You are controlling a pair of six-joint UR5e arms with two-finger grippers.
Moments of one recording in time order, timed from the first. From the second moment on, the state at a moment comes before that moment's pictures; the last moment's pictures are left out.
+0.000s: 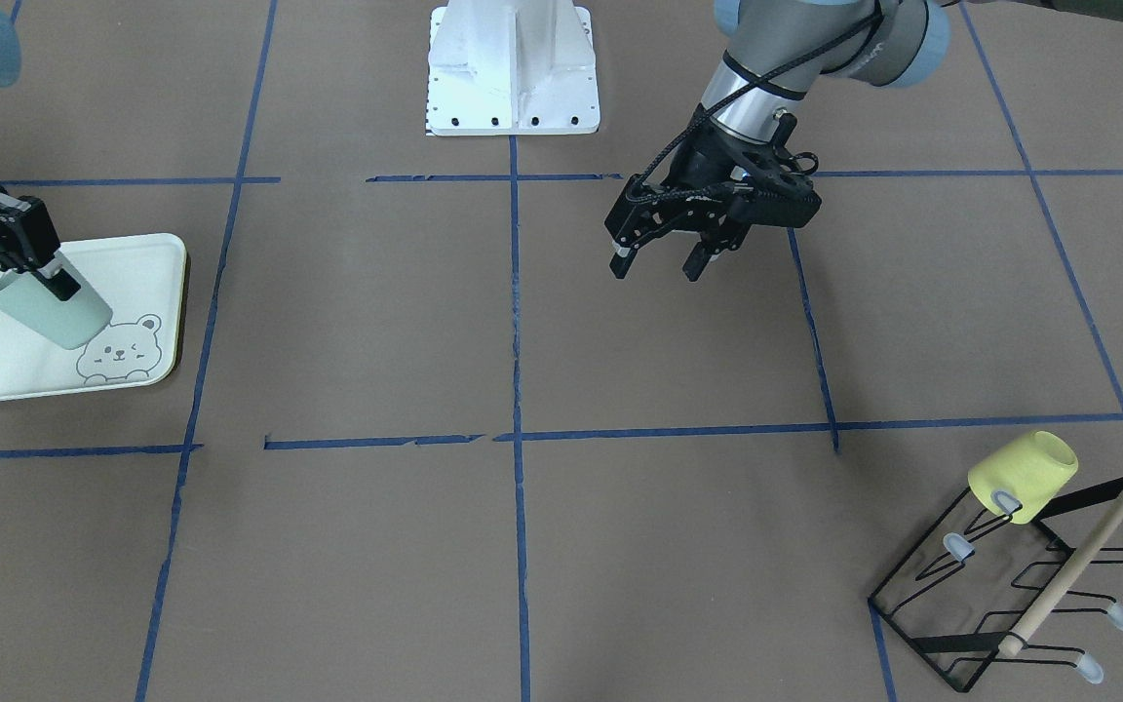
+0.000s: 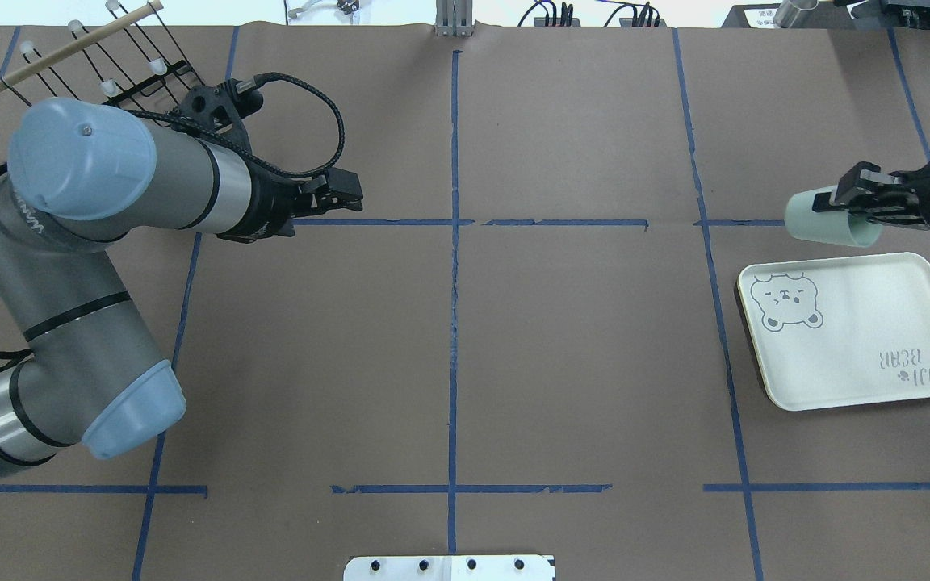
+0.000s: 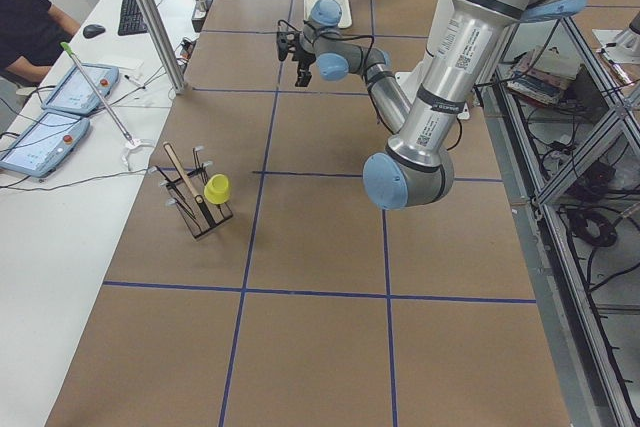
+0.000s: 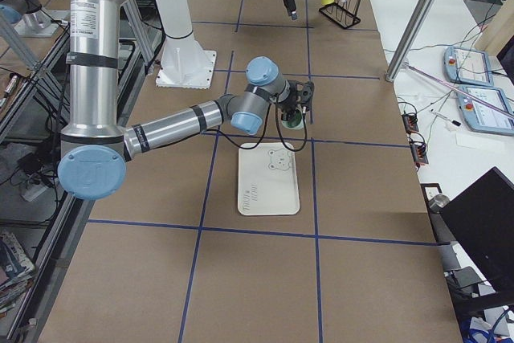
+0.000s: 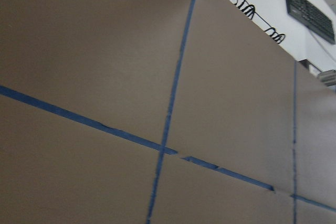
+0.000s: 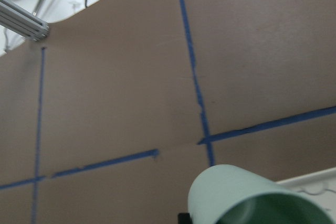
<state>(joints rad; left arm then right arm) -0.68 -2.05 -1.96 -1.76 -1.82 -1.39 1.06 -1.68 1.96 -0.82 2.14 1.21</state>
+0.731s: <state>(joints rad) -0.73 -2.01 -2.13 -1.35 -1.82 -1.00 0.98 -1.71 2.03 -1.50 2.14 0.56</state>
